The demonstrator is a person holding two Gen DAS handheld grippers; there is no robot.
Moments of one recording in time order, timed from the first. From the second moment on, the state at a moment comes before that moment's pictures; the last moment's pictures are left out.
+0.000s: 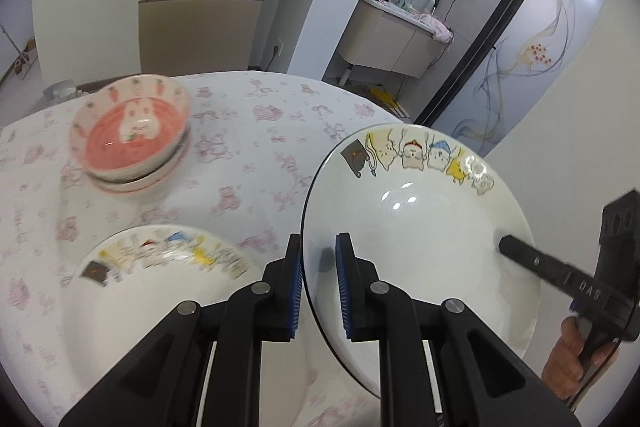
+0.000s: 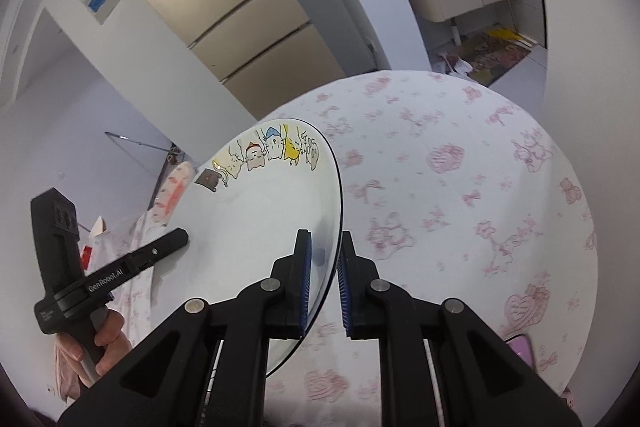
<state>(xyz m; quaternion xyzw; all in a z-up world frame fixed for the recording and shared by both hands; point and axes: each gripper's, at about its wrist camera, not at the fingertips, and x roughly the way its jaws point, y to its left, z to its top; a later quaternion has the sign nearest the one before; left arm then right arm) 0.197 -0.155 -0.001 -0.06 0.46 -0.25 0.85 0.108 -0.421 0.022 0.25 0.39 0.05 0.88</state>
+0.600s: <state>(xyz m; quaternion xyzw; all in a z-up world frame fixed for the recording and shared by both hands) 0.140 -0.002 -0.002 -0.07 0.43 -0.15 0.89 0.115 -0.282 0.015 0.22 0.43 0.13 0.86</state>
